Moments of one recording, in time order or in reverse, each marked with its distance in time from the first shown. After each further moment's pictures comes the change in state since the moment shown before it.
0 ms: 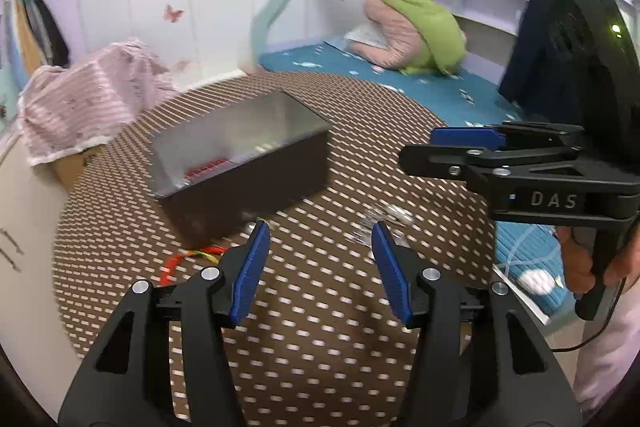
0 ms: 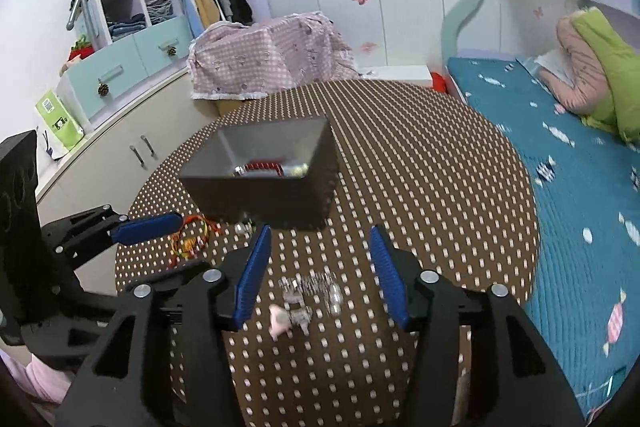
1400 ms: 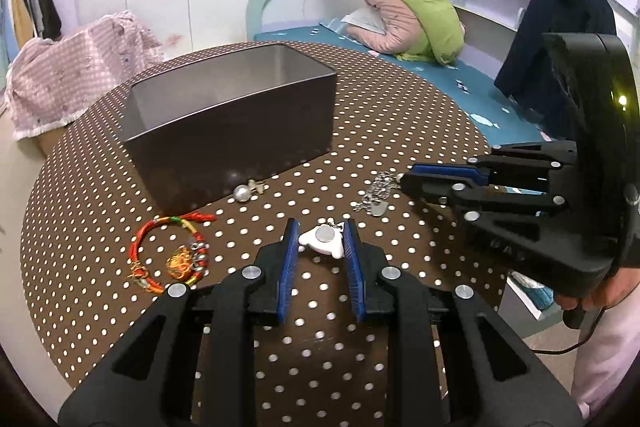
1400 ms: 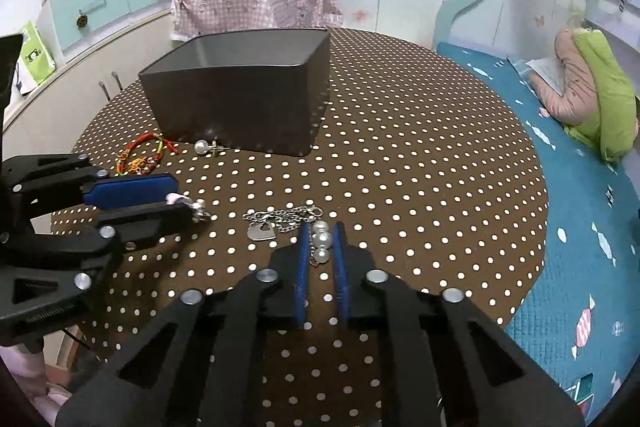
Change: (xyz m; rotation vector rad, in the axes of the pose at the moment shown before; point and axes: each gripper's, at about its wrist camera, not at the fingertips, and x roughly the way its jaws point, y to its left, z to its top) left arm 0.026 0.021 -0.020 -0.062 0.041 -0.029; right arm 0.042 0.022 -0.030 -0.150 0.102 -0.131
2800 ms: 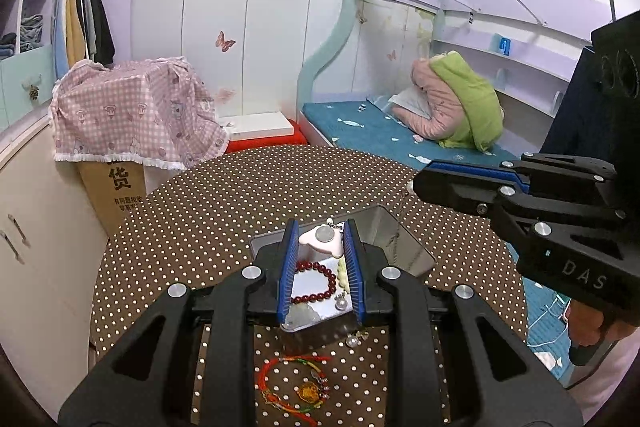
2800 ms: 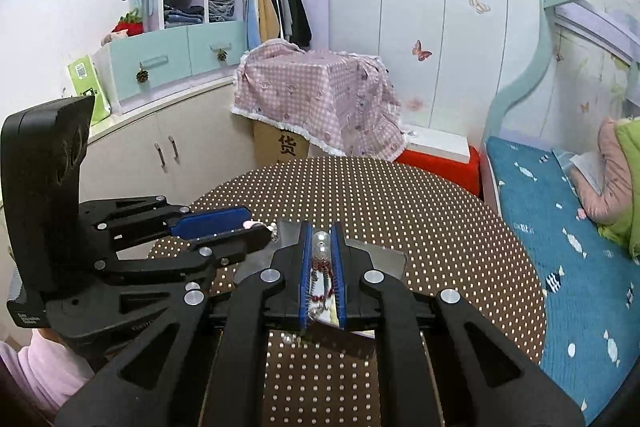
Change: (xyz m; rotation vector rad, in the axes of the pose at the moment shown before) left arm -0.058 0.077 0.096 -0.112 -0.244 0.117; right arm -0.043 0.045 0.124 -0.144 -0.258 0.157
